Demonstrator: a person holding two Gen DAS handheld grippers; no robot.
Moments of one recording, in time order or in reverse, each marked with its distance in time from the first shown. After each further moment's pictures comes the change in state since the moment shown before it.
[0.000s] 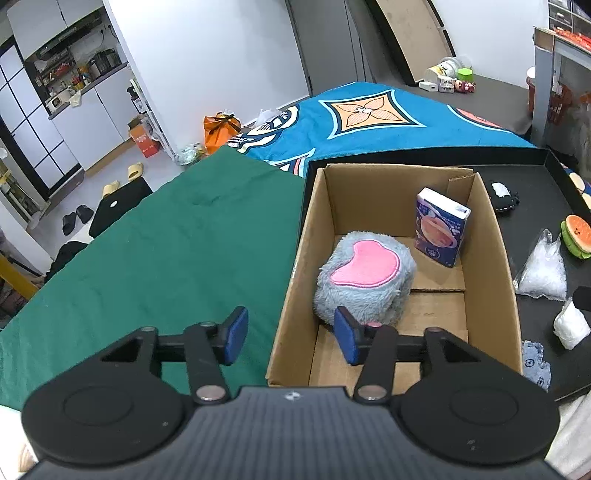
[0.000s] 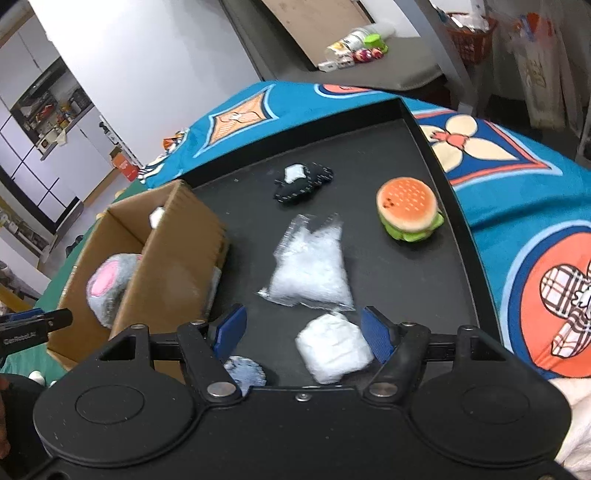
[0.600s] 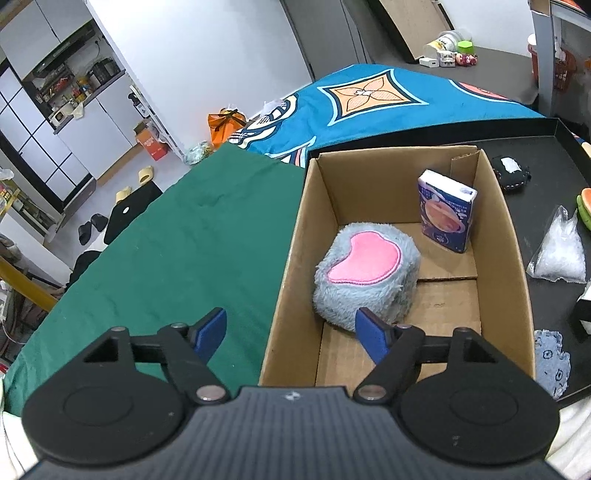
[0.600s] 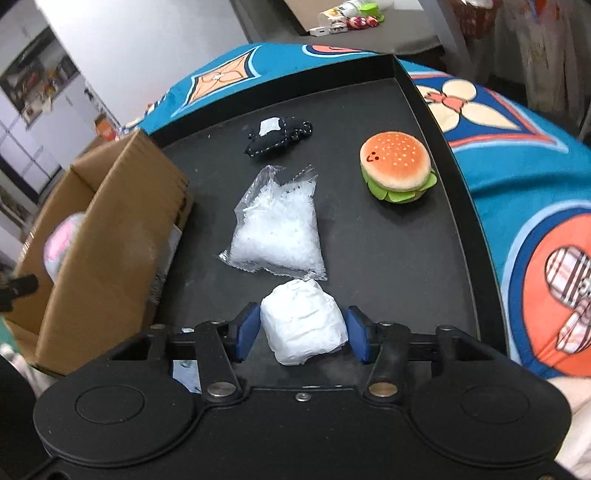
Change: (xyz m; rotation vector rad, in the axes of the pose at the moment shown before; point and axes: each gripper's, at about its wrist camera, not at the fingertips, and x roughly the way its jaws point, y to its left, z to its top) left arm 0.009 -0.020 0.005 0.075 0.040 0.072; right arm 0.024 -0.011 -0.011 -0.019 0.084 -0.036
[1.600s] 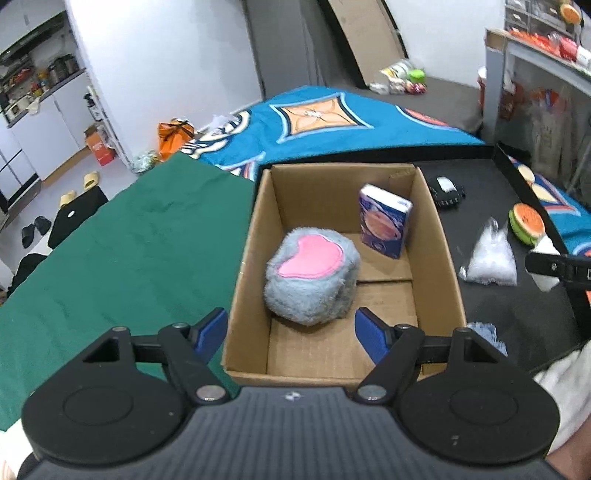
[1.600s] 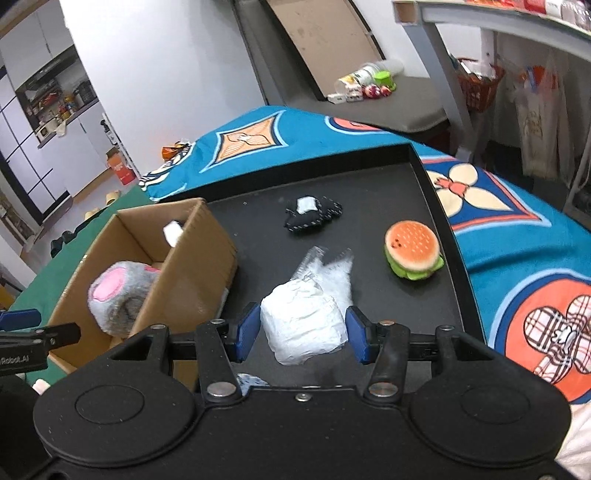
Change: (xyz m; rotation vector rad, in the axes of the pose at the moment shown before) left arm -0.020 0.016 -0.014 -0.046 -0.074 -0.230; right arm -0.050 0.051 0.014 -0.097 -0.185 -0.027
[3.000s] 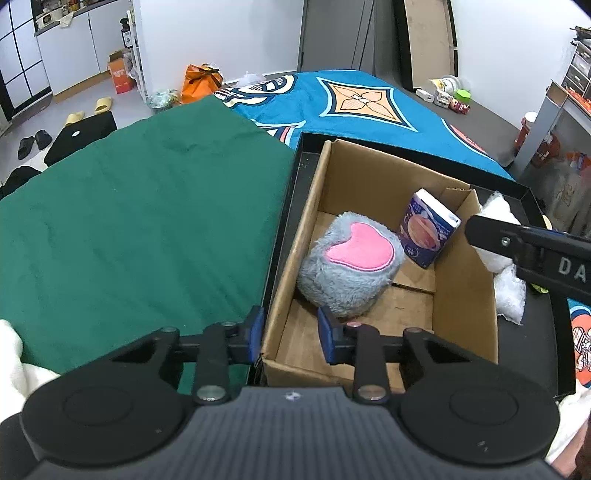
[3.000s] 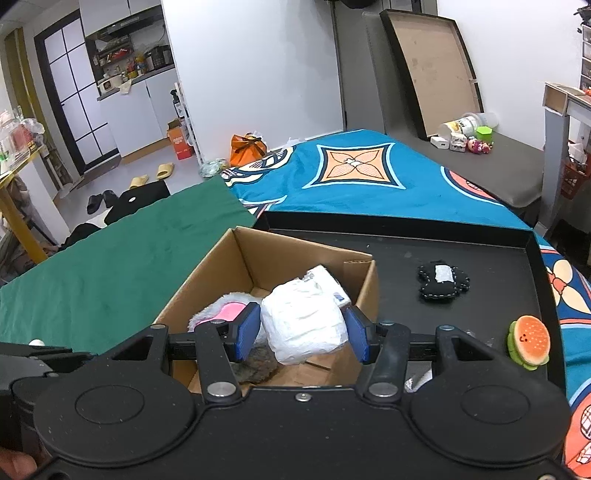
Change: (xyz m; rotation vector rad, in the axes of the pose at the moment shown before) left arm 0.023 0.052 -0.007 -0.253 0.099 -0.076; right arm 0.020 0.124 0.035 -0.222 -0.020 0.085
